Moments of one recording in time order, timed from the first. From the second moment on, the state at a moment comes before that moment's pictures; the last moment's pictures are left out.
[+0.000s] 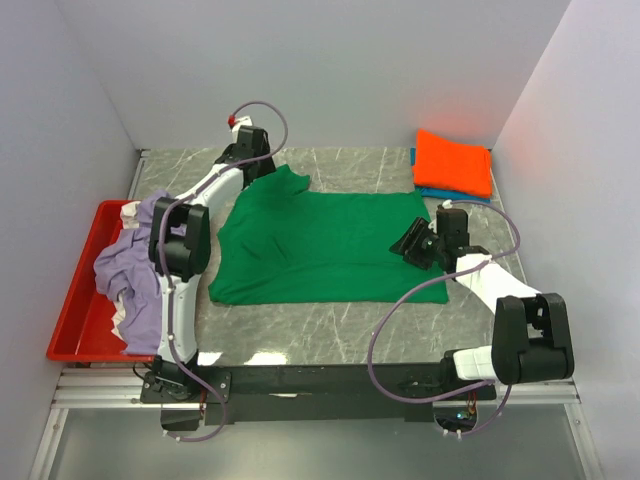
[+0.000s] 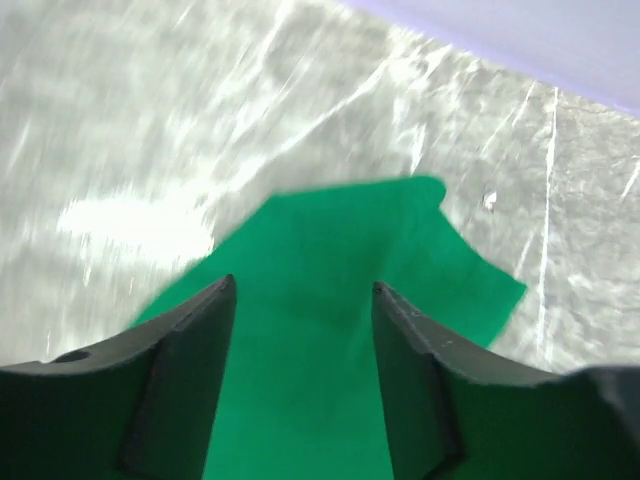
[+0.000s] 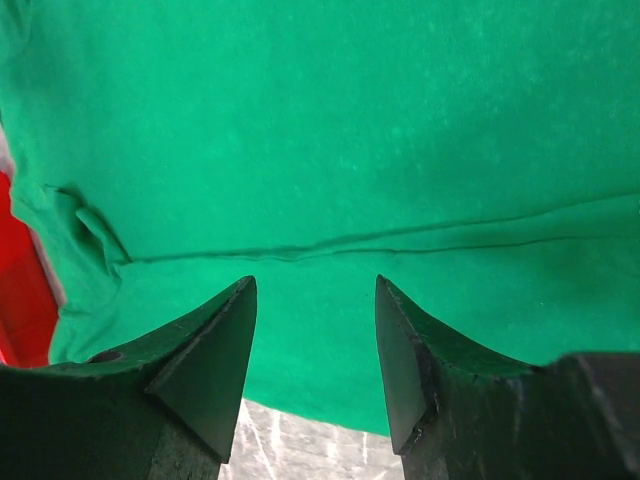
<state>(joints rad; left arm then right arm) -0.28 2.18 1.79 -0.28 -0.29 -0.53 0.08 1.35 0.67 -0.13 -0.28 0.67</state>
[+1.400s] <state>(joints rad) -0.27 2.56 2.12 -0.15 0.00 -0.19 0.08 1.37 0.68 -0.12 -0.29 0.63</state>
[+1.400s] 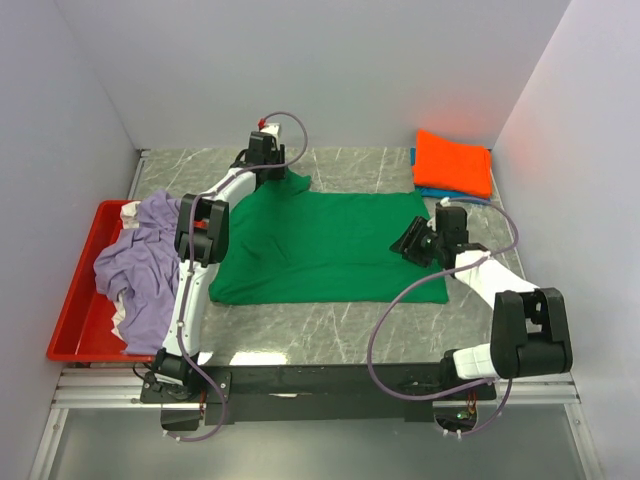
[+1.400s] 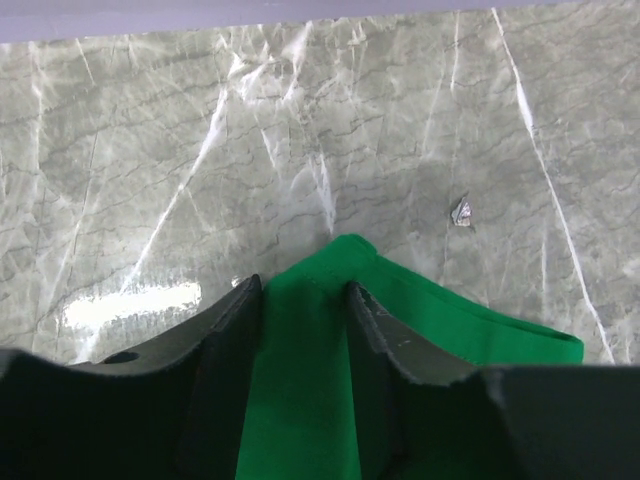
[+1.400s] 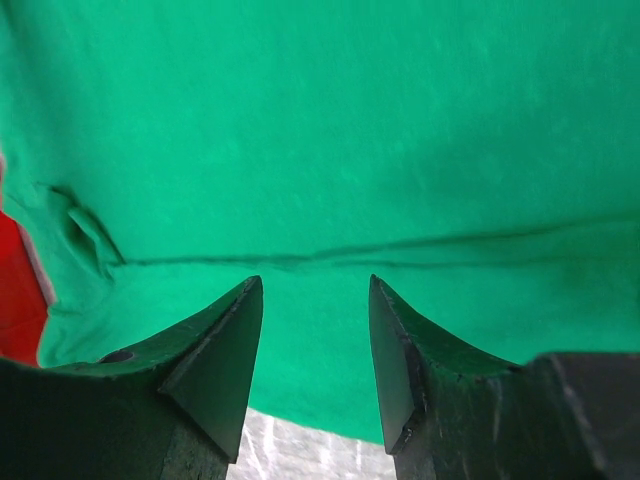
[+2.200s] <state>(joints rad) -0.27 2.37 1.90 0.02 -0.02 -0.22 -0.09 1.94 1.27 -0.18 -0.28 0.66</state>
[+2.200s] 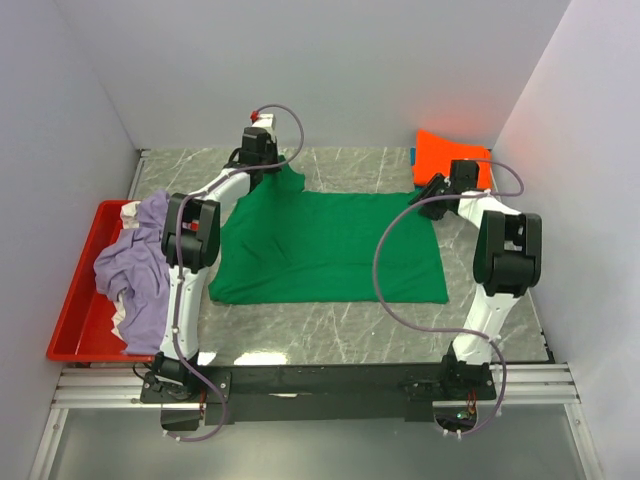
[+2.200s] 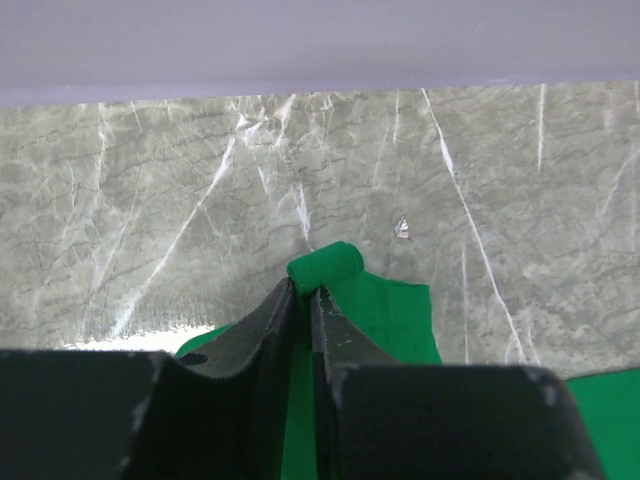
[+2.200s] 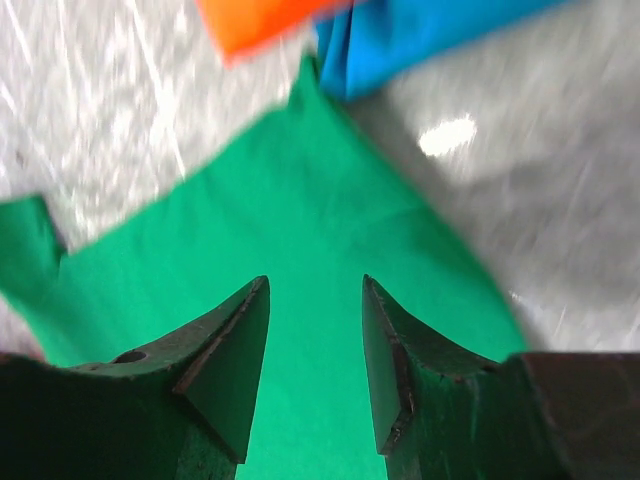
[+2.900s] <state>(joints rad) -0.28 2.33 1.81 0.07 0.01 -0.25 -0.10 2.23 1.78 -0.41 -0.12 0.50</state>
